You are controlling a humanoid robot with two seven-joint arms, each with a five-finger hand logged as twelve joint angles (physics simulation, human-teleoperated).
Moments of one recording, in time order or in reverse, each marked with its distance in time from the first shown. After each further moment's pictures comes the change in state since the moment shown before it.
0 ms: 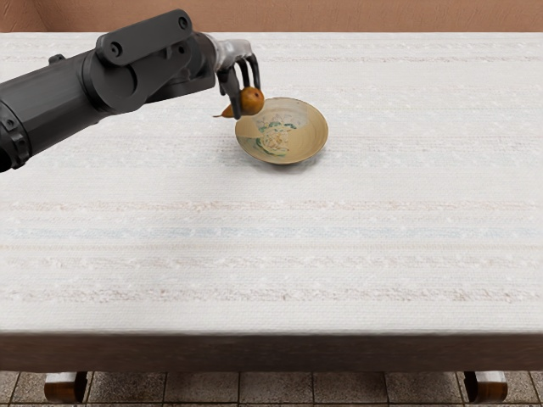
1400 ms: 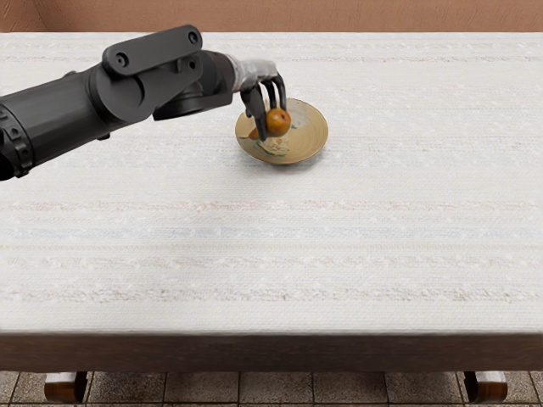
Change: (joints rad) left arm 0.017 0.000 -0.014 -0.080 -0.075 0.003 -0.044; right arm -0.004 0.000 0.000 0.000 0.000 0.000 0.002
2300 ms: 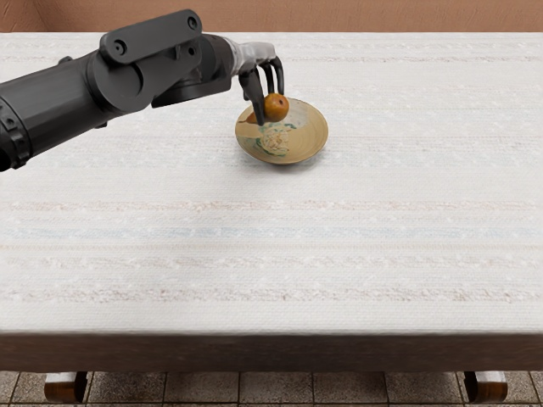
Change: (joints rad) left arm -0.032 0.000 0.000 0.020 0.024 0.010 -0.001; right arm -0.004 0.000 0.000 -0.001 0.000 0.000 0.001
